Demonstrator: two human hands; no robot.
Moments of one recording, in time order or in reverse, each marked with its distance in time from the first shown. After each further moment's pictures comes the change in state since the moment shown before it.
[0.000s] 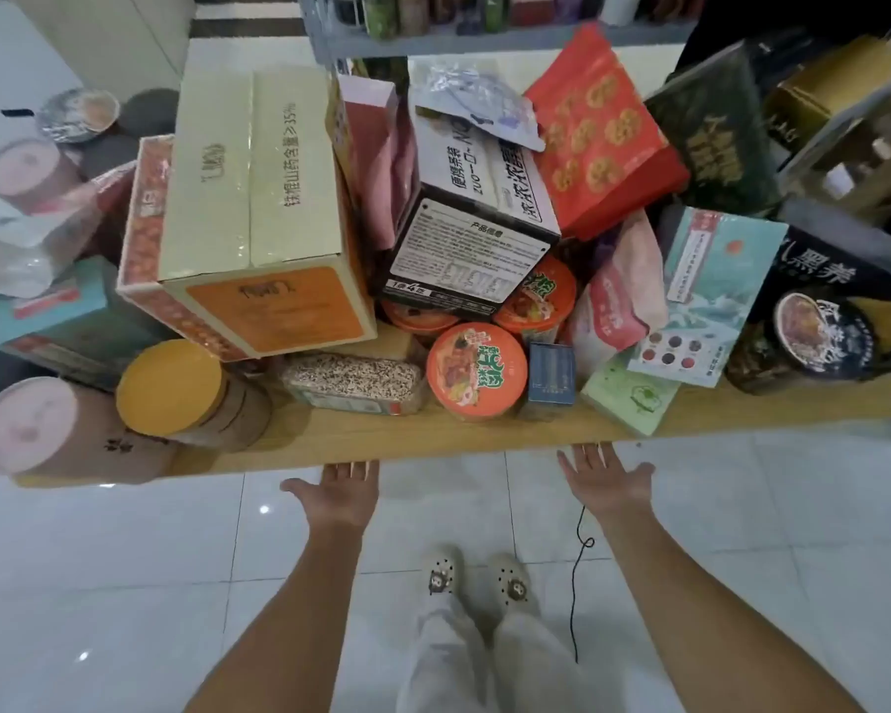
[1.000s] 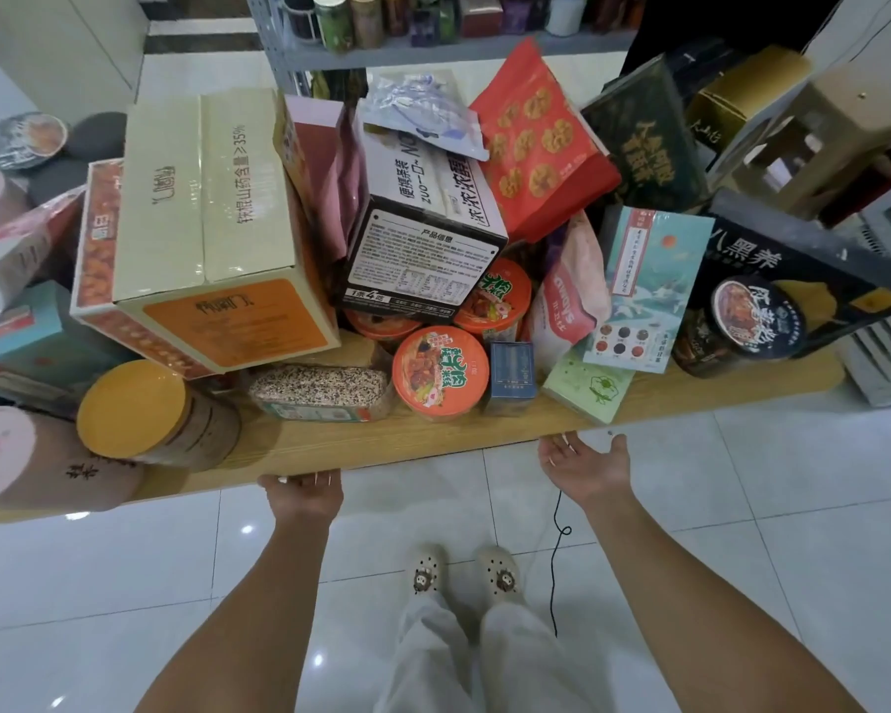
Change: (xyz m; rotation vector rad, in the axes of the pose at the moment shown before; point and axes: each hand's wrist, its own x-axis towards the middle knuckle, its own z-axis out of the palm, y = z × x) left_hand 0.002 0.009 -0.004 0.123 0.122 0.038; right_hand -0.012 -0.019 -0.013 -0.094 0.039 0.062
